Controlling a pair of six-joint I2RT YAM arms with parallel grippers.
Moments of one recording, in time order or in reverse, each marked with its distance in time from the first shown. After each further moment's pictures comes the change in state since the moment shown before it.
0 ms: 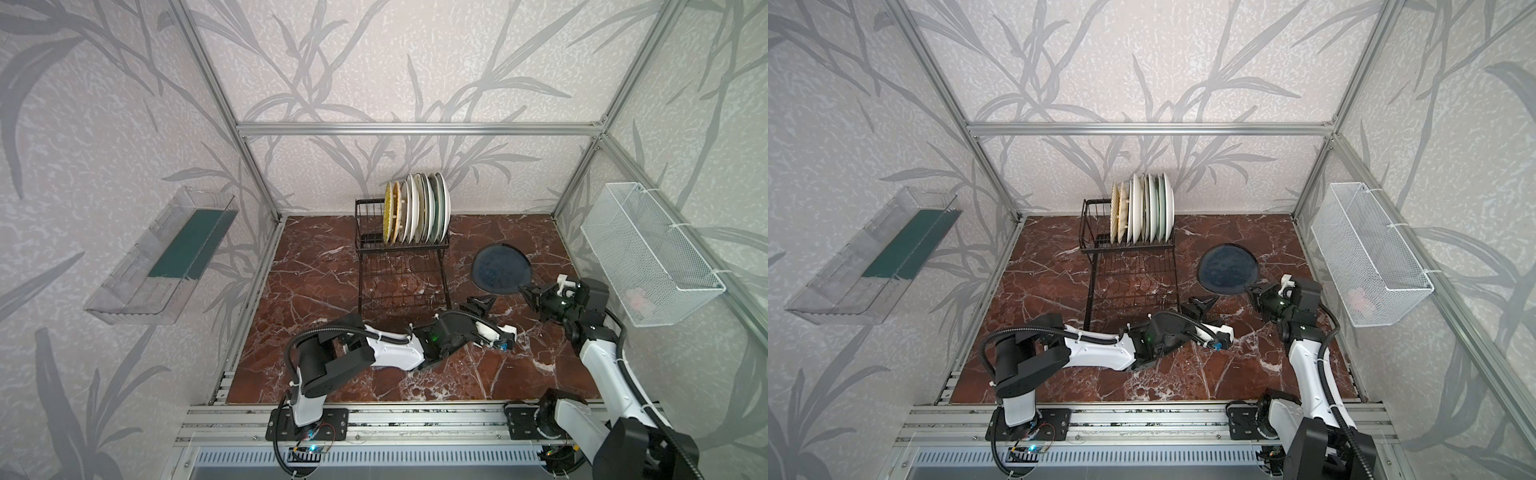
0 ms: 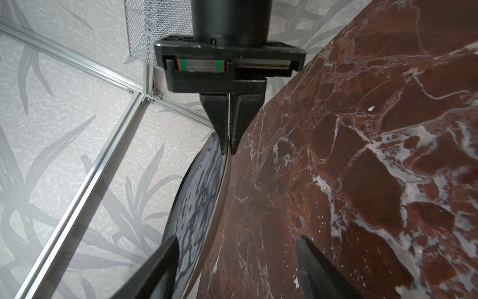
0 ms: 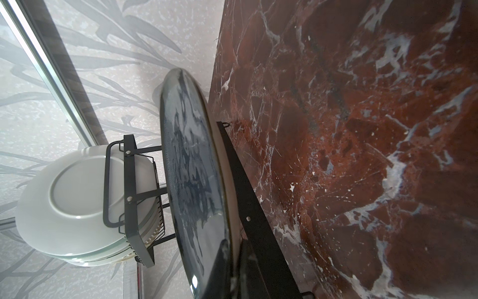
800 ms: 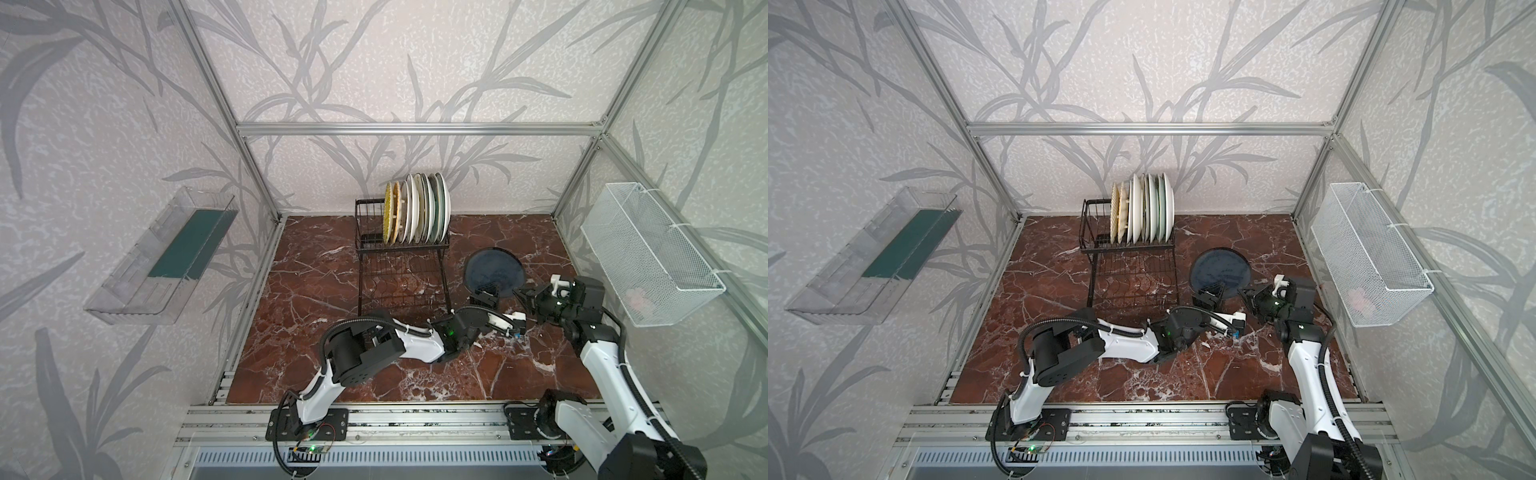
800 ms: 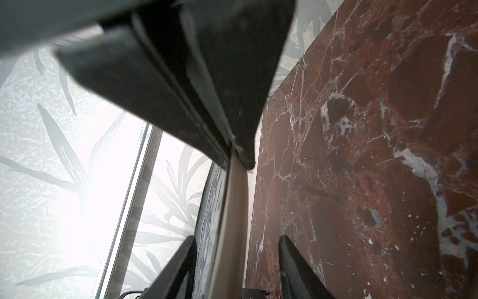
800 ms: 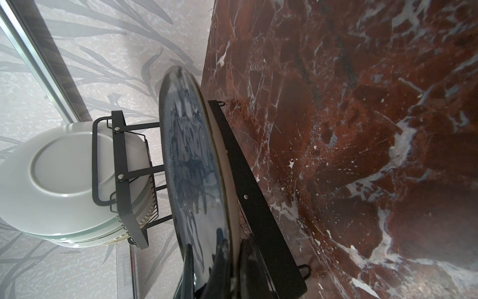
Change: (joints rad) left arm 0.029 0.203 0.203 0.071 -0.216 0.217; right arm 0.067 -0.034 0.042 -0.124 0.025 -0.029
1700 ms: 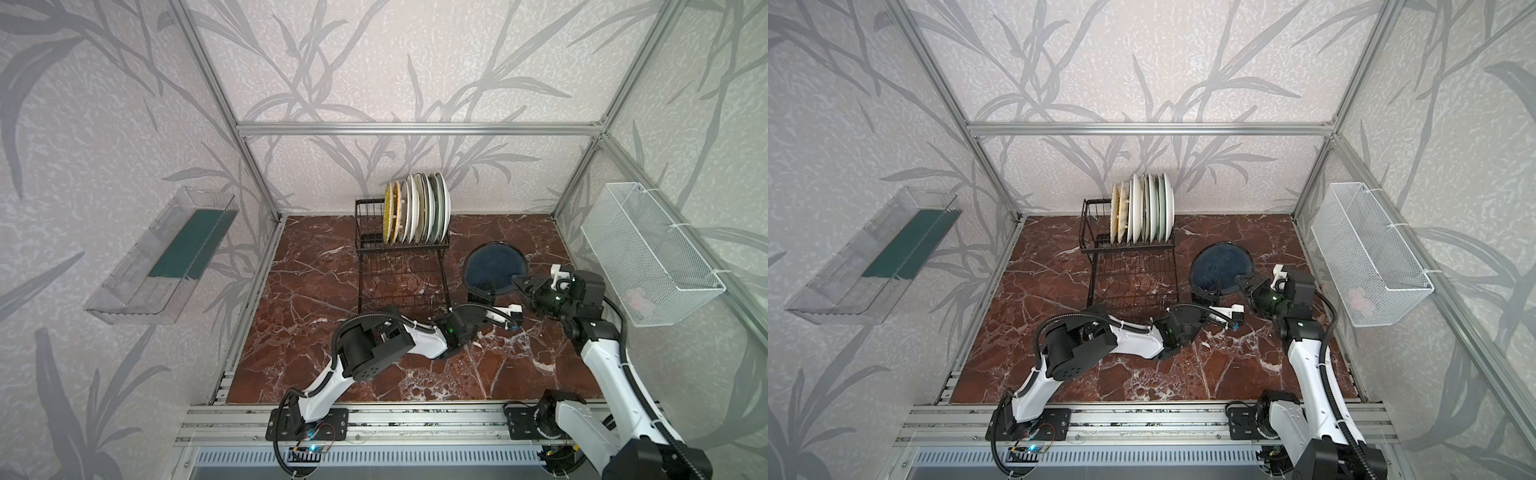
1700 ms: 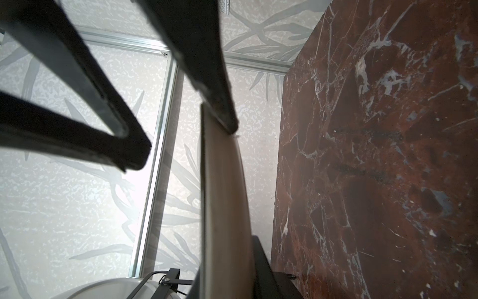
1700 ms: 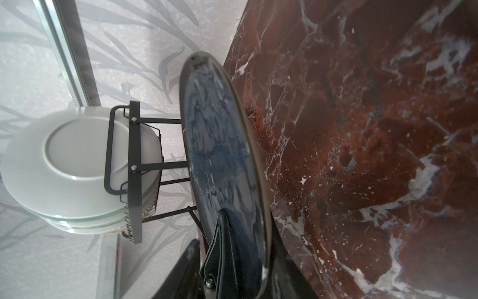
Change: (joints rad) left arm 0.016 0.086 0.035 0.135 -0.071 0.153; right arm 0.039 -0.002 0.054 0.030 0.053 -0.077
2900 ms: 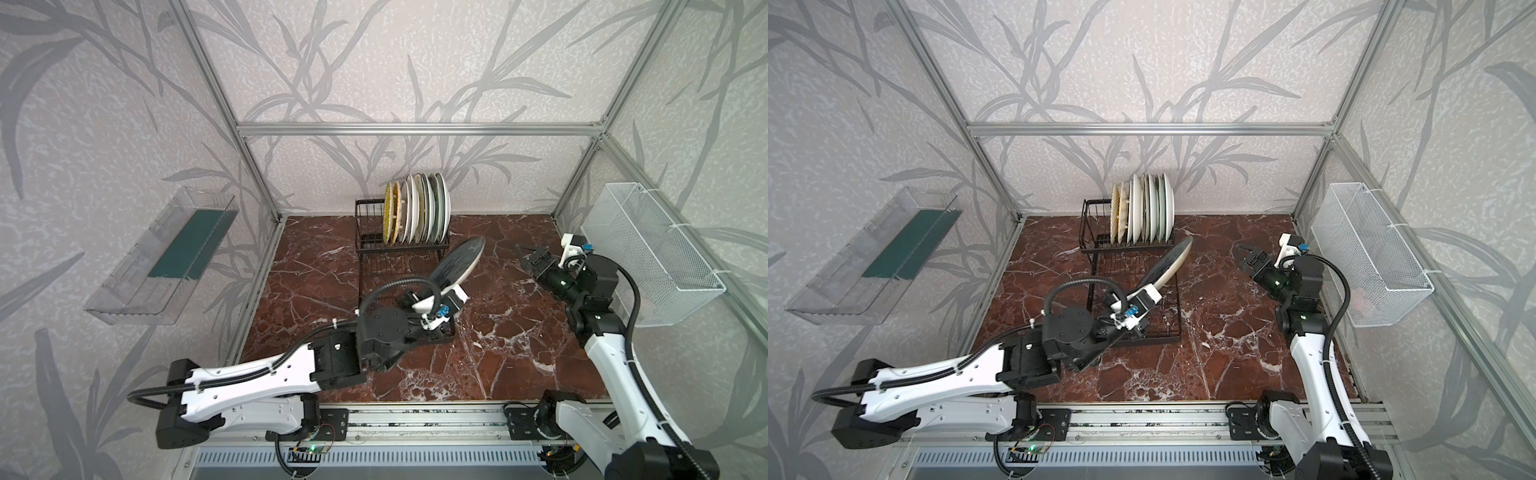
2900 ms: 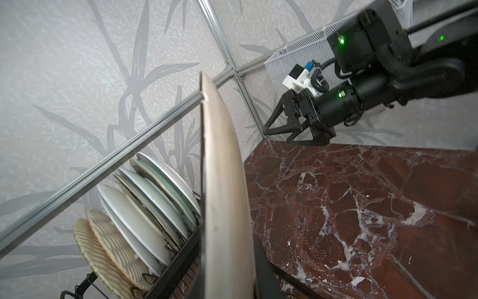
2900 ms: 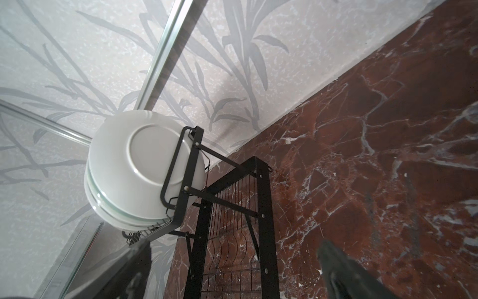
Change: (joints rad) left arm -0.172 -1.149 -0.136 -1.101 -0.023 -1.086; right arm 0.065 0.008 0.091 0.230 0.060 -0.250
